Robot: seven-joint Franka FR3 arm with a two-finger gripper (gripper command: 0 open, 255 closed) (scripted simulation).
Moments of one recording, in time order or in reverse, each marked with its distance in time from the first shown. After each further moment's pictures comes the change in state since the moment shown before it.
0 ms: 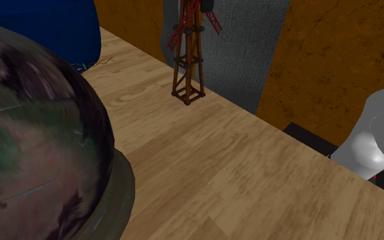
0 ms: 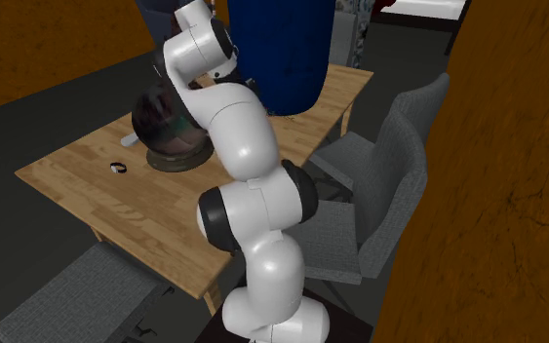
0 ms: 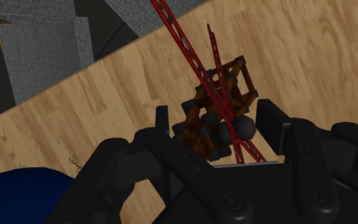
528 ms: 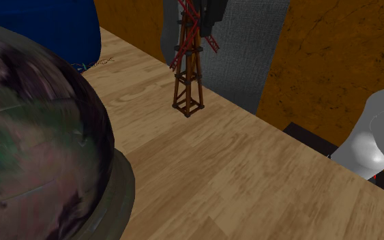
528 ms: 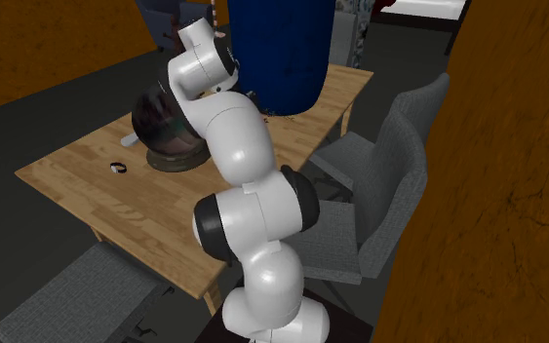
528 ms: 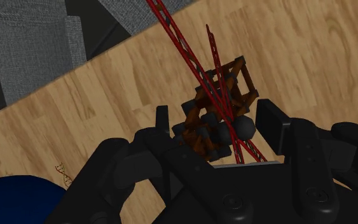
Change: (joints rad) arm -0.015 -0.071 -0.021 -0.183 0.044 0.125 0.017
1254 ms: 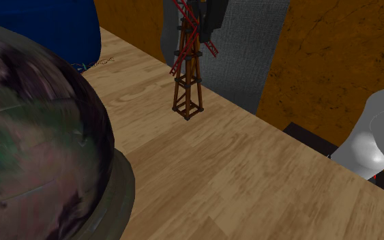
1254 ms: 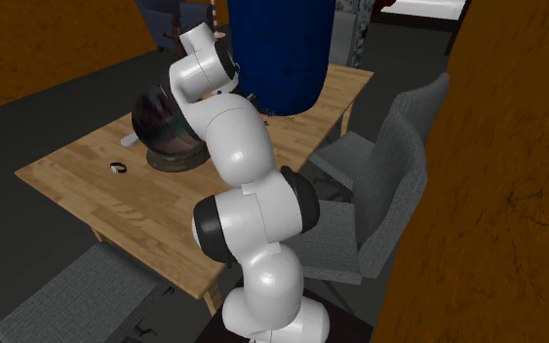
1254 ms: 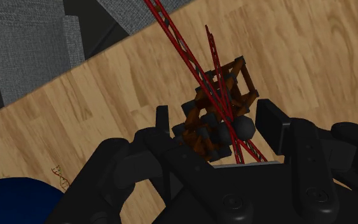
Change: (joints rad) arm -0.002 -0.012 -0.004 -0.040 0.007 0.030 0.005
